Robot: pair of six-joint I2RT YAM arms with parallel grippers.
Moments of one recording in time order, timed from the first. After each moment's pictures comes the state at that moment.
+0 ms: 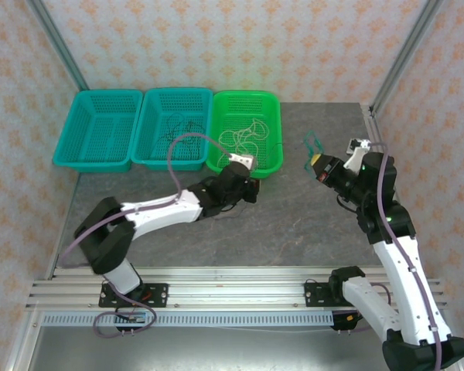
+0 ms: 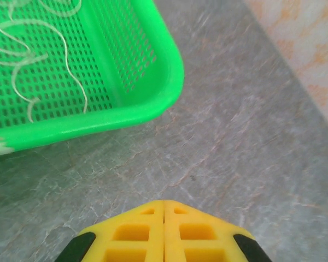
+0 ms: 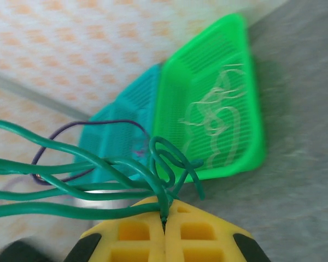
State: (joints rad) left arm -0.83 1.58 1.05 -0.04 -0.14 -0.57; right arm 0.16 0.77 0.95 -0.56 -0.28 0.74
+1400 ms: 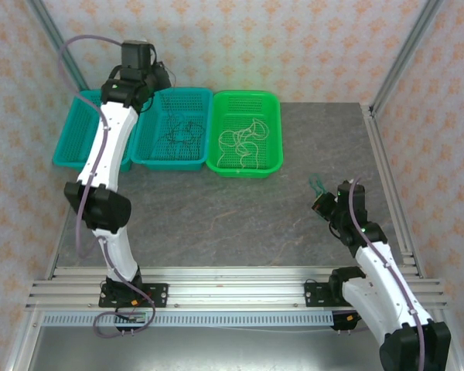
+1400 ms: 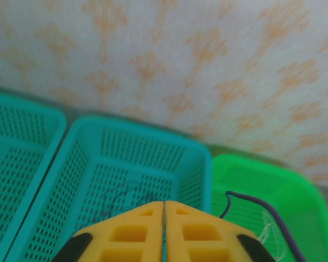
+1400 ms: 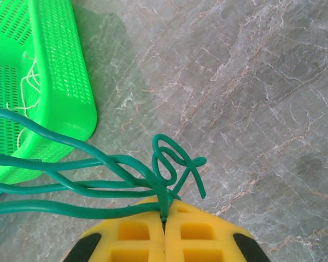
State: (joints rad) left arm -0.10 1.96 2.22 -0.83 -0.13 -0.39; right arm 0.12 0.72 0.49 -0.48 -0.07 0.78
